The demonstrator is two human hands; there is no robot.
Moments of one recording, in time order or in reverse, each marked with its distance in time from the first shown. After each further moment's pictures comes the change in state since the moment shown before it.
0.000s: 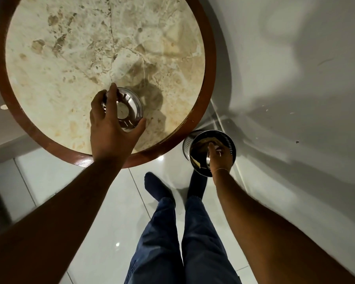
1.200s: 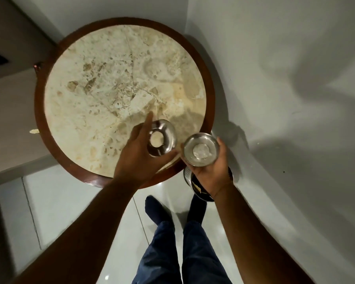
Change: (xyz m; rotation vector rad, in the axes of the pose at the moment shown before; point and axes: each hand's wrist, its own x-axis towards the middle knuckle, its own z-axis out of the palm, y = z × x) left_hand 0.005 0.060 -0.043 -0.225 -0.253 0.055; right_hand -0.094 -0.148 -0.018 0.820 -0.590 0.211
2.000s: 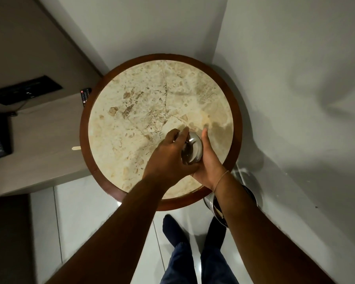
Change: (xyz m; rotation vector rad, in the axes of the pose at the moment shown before) left_hand 0.053 0.002 -0.033 0.247 -0.087 0.069; right_hand 0.012 -0.003 0.144 -0.302 -0.316 0.152
